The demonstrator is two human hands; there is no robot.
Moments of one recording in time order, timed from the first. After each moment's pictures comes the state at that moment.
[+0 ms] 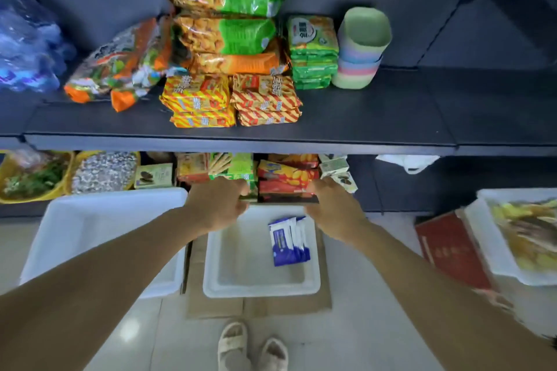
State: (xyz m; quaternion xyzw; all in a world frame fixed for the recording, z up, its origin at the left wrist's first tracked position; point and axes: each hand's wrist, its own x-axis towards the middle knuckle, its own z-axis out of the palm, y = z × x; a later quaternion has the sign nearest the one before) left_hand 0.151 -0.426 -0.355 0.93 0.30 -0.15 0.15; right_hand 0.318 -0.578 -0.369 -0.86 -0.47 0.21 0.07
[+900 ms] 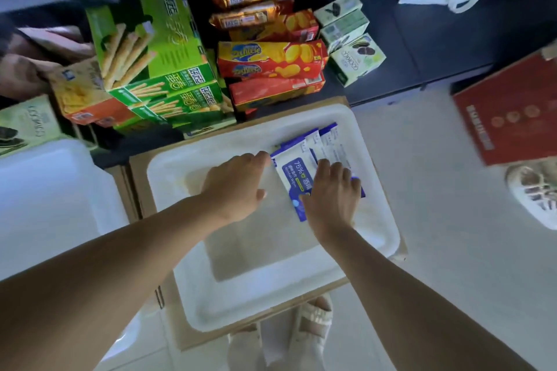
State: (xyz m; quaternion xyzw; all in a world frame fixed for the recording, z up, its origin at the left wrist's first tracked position) left_hand 0.204 -0.397 -0.704 0.93 0.16 -0.24 0.20; right_hand 0.261 -0.549 -0.758 -0.98 -0.18 0.10 -0.02
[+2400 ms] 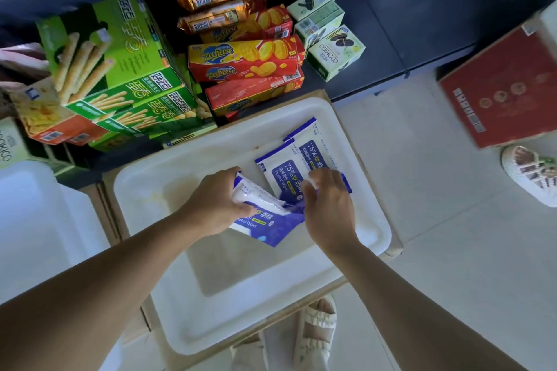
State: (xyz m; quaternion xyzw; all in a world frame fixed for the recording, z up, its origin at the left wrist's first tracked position) left_hand 0.199 -0.401 -0.731 0.85 0.26 -0.25 0.39; right_hand 0.258 -0.582 -0.758 -0.93 -0.13 0.16 0.32
